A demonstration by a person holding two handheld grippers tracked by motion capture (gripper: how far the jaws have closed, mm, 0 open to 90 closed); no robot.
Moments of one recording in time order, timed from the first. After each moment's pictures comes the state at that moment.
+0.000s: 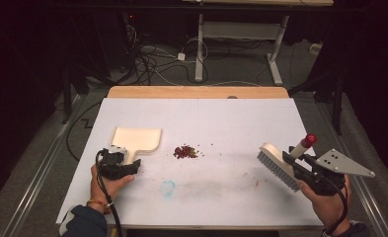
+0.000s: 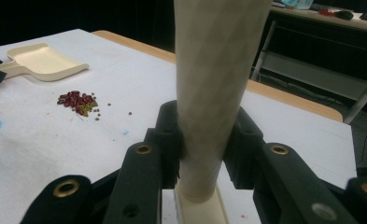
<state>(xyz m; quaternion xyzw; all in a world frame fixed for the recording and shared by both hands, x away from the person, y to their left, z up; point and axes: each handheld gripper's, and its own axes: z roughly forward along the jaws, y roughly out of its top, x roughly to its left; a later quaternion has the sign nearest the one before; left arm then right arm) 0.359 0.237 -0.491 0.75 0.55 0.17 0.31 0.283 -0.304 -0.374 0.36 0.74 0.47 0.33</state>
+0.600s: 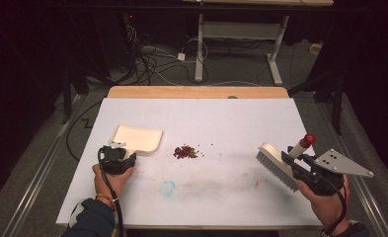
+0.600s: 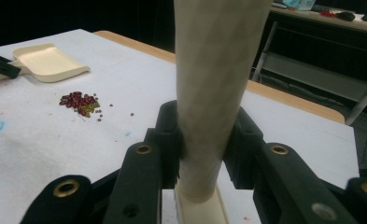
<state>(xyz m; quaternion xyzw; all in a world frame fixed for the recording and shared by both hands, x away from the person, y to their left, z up) 0.370 0.232 -0.491 0.72 0.60 0.19 0.30 0.283 -0.301 -0.374 0.36 0.74 0.47 0.33</state>
